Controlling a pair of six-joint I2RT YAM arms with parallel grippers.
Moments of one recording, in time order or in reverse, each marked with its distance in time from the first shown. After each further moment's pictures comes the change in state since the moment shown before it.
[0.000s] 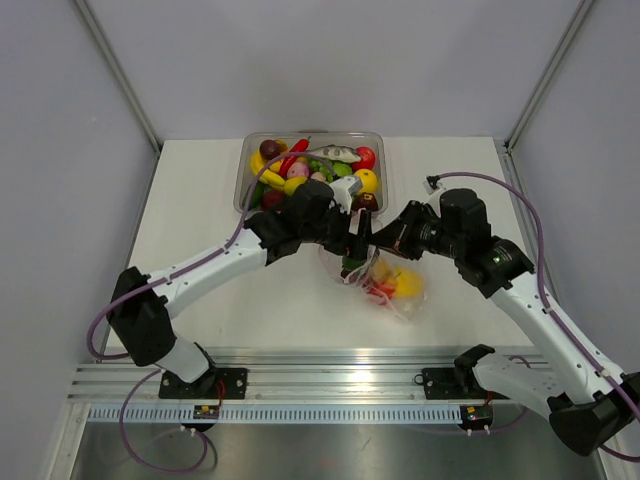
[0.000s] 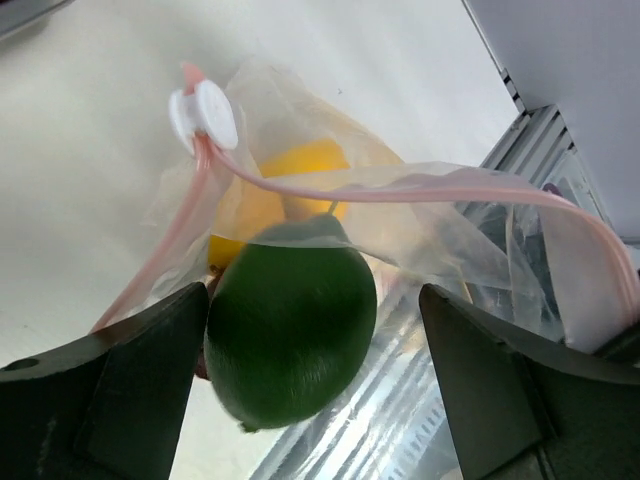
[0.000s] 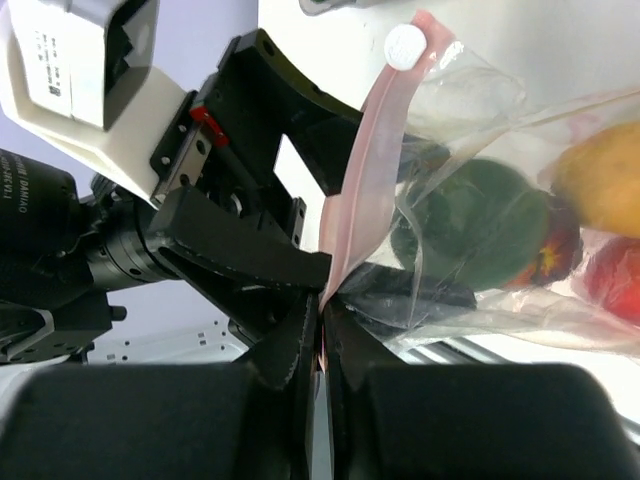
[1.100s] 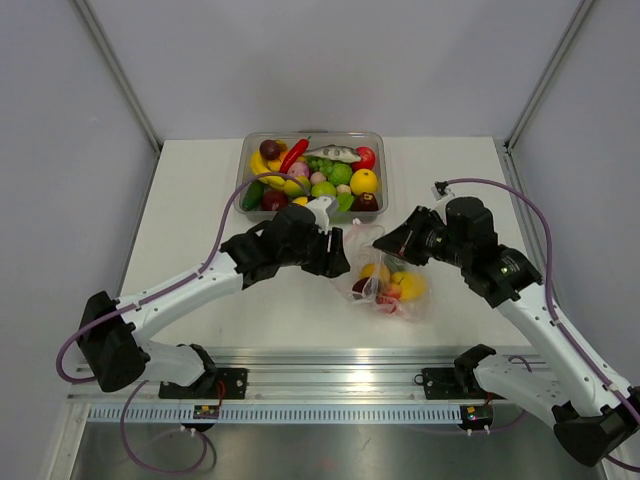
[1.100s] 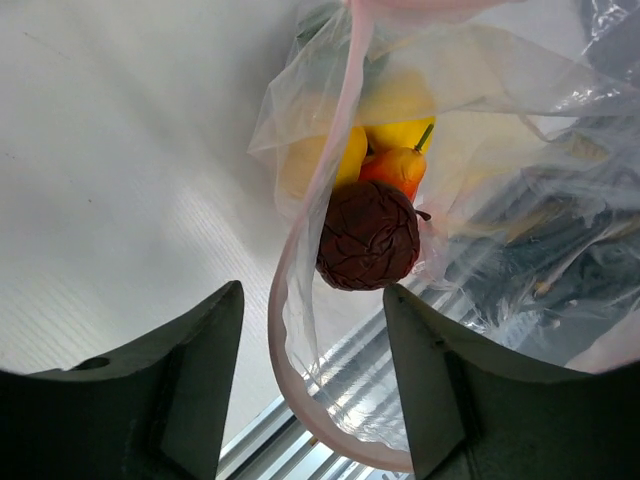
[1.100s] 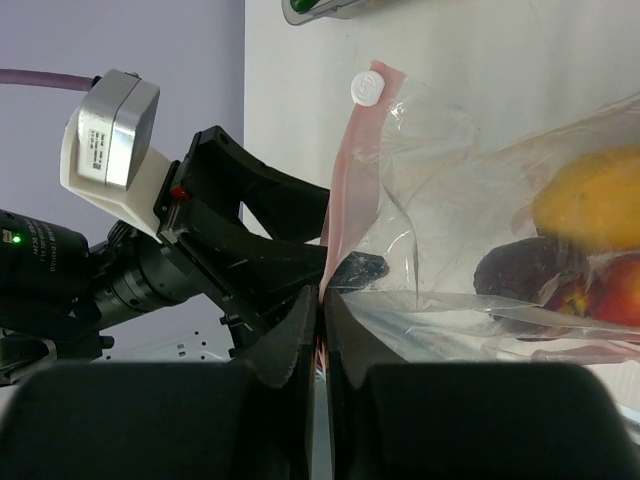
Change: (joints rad) left arm -0.031 -0.219 -0.208 -0.086 -0.183 -0.035; right arm 0.009 -0.067 -0.034 -0.027 0.053 -0.006
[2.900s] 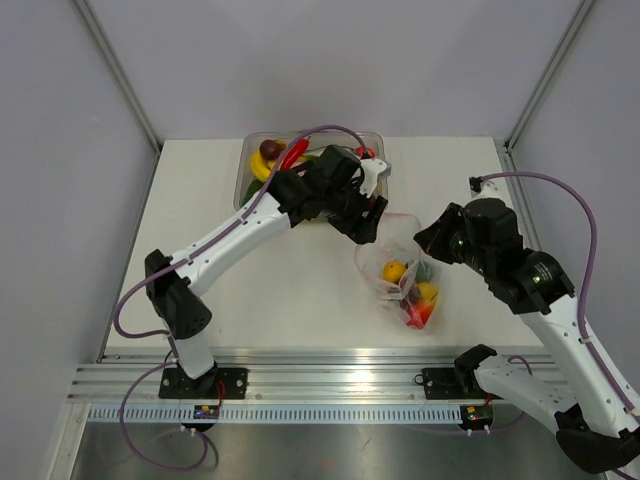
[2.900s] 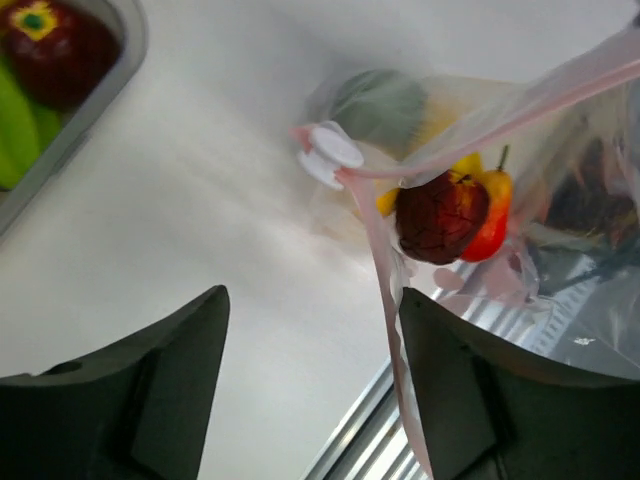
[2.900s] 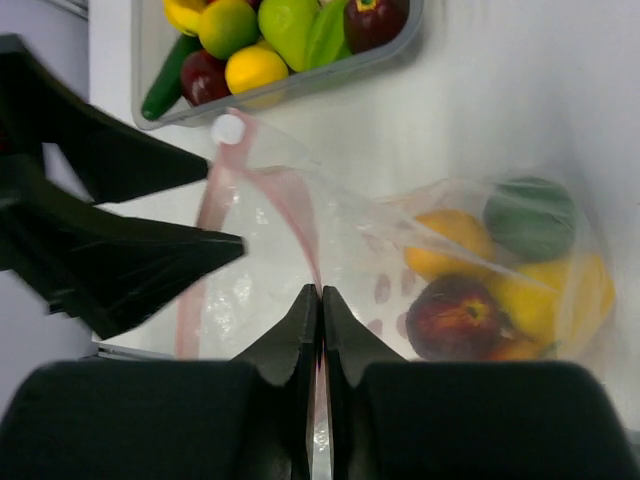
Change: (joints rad) left arm 0.020 0.460 0.775 -0.455 0.113 0.380; right arm 0.000 -0.049 0.196 -0.319 0.398 -0.215
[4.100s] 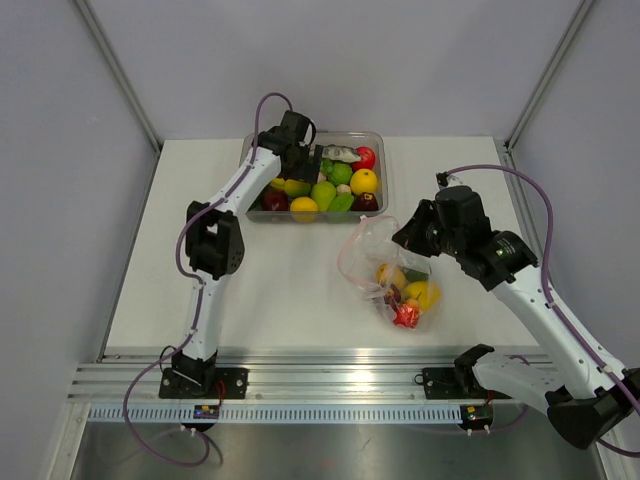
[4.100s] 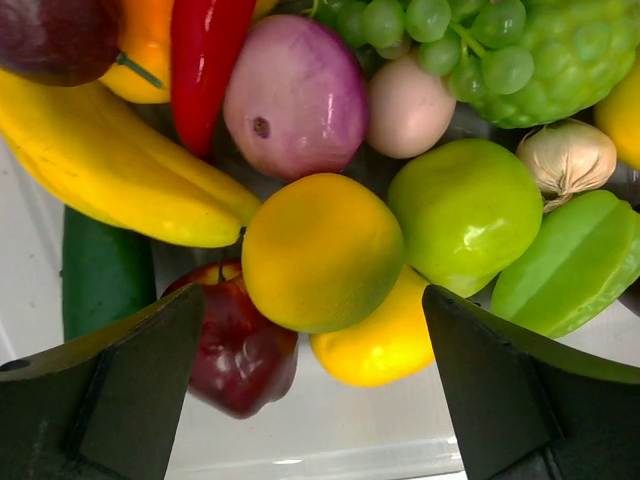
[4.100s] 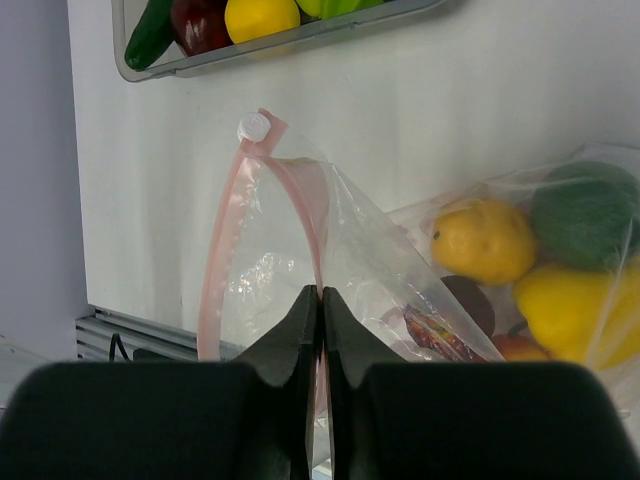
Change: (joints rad) left arm 0.441 0.514 0.358 0.007 -0.373 -0.015; right arm 0.000 0.153 -0.069 0.118 -0.122 -0.012
